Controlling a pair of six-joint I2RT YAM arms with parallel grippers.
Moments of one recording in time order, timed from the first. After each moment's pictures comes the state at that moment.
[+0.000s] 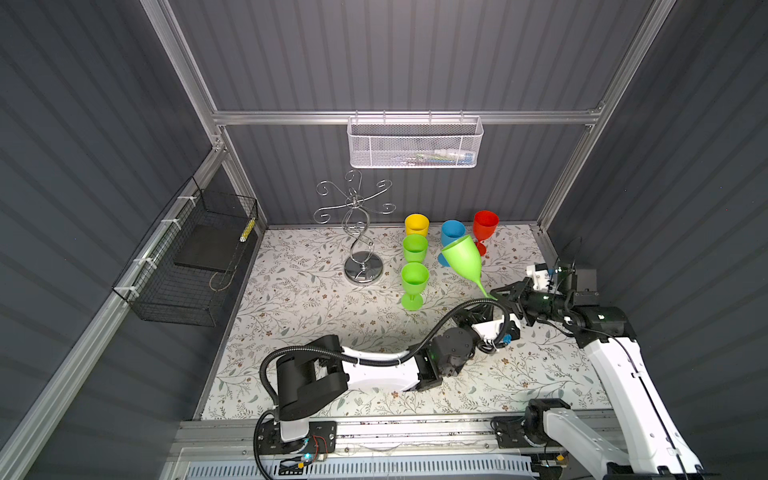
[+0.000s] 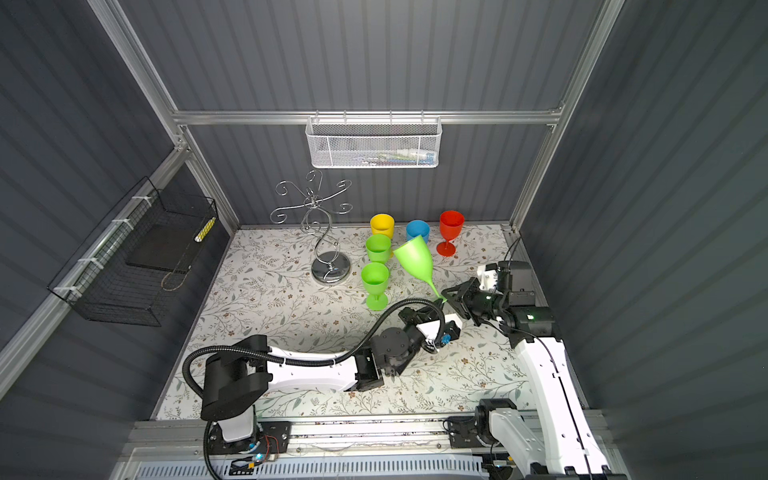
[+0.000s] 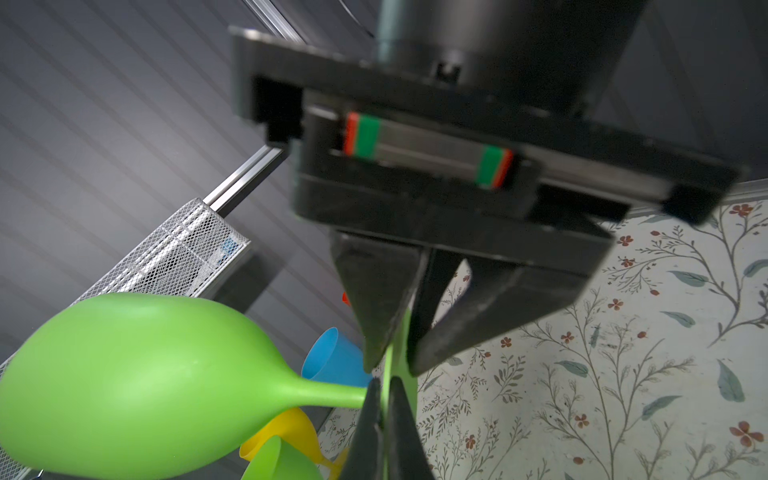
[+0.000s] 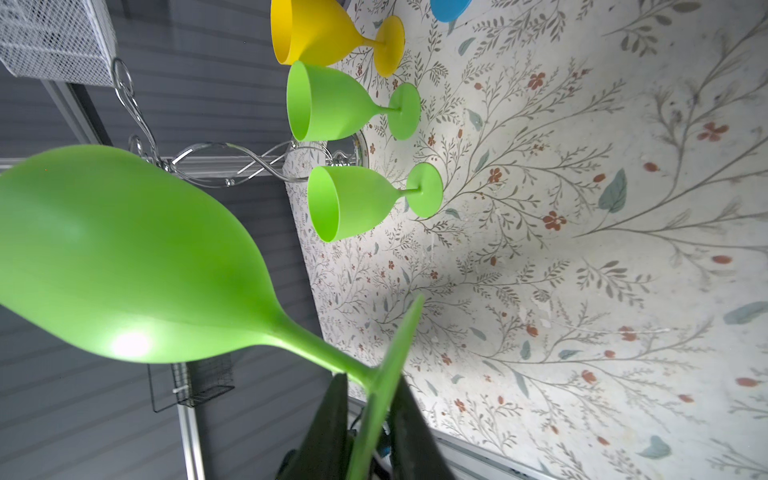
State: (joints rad) left arm -1.35 1.83 1.13 0.79 -0.60 0.80; right arm 0.02 0.94 1.01 -0.81 -0.64 0.92
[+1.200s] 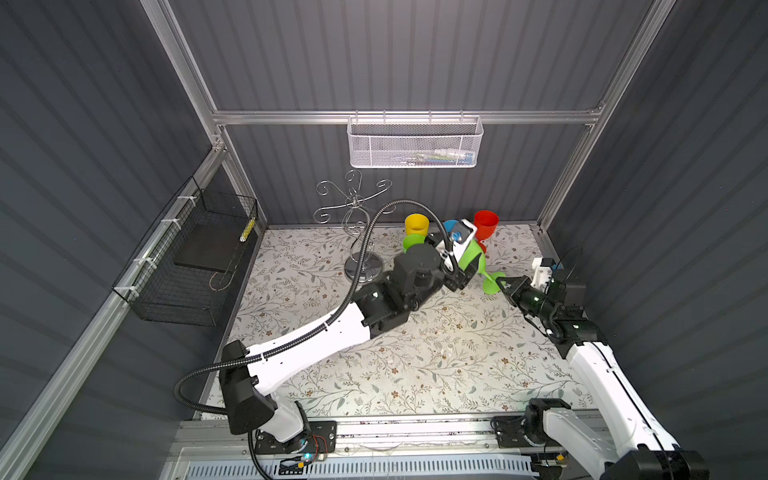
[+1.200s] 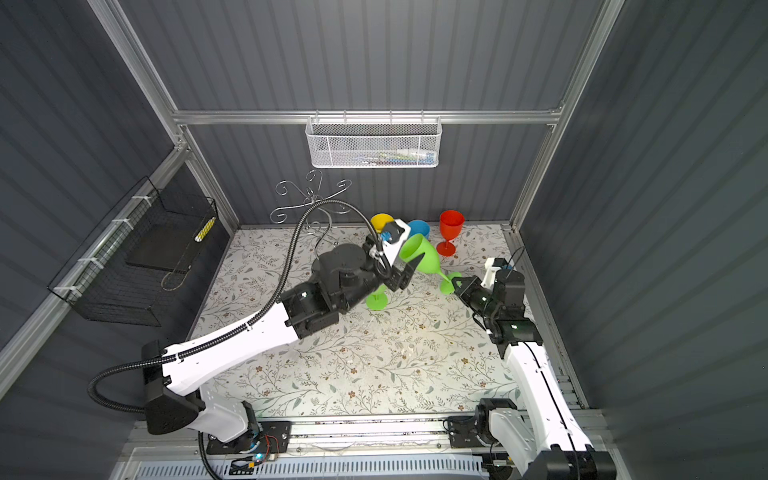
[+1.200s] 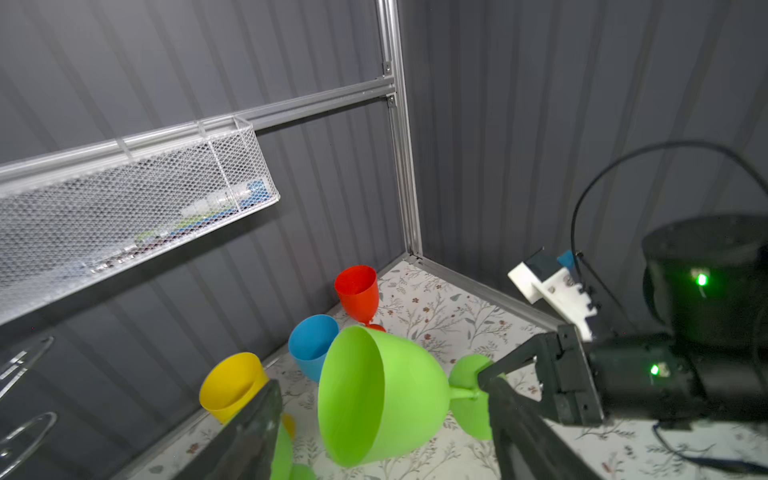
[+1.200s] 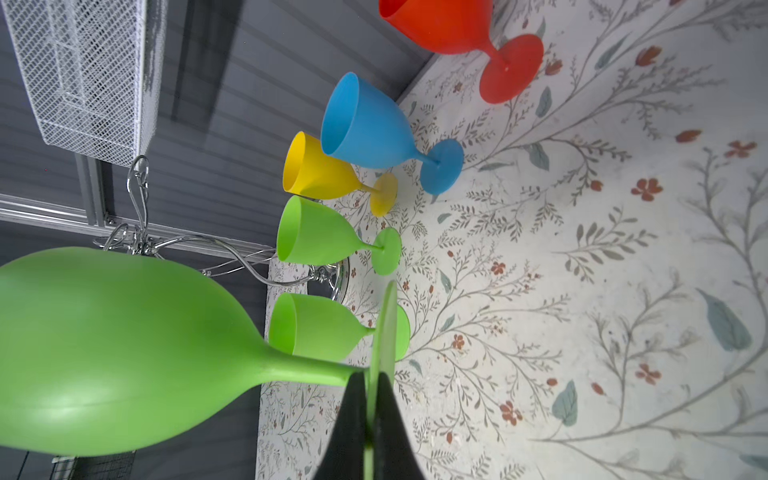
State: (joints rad) left arm -1.04 1.56 1.62 -0.15 -0.24 0.06; right arm -0.02 0.94 0.67 -0.15 -0.44 0.81
